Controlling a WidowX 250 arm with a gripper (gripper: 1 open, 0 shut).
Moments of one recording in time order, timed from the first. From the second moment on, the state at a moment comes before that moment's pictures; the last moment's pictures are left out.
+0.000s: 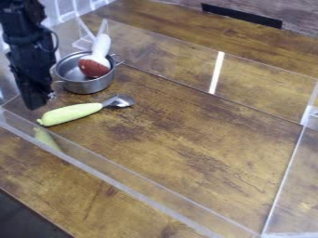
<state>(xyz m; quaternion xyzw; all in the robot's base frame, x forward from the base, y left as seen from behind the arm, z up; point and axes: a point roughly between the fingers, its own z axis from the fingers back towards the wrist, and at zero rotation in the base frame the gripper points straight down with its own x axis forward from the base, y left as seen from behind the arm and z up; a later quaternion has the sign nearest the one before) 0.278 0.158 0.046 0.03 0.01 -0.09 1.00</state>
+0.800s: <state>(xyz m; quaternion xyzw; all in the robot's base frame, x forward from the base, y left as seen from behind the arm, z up) 0.284 0.172 0.038 0.02 0.00 -0.06 1.00</state>
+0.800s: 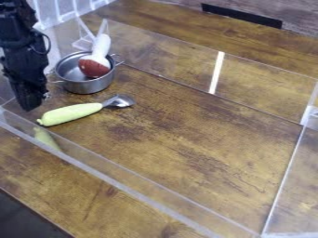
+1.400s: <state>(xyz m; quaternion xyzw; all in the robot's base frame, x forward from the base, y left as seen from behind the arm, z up) 0.281 0.174 0.030 0.00 0.01 -0.09 1.00</state>
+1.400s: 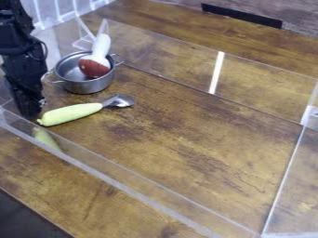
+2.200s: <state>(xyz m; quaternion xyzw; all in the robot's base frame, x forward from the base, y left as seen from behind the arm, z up) 0.295 0.131 0.080 0.02 -0.03 -0.08 1.00</state>
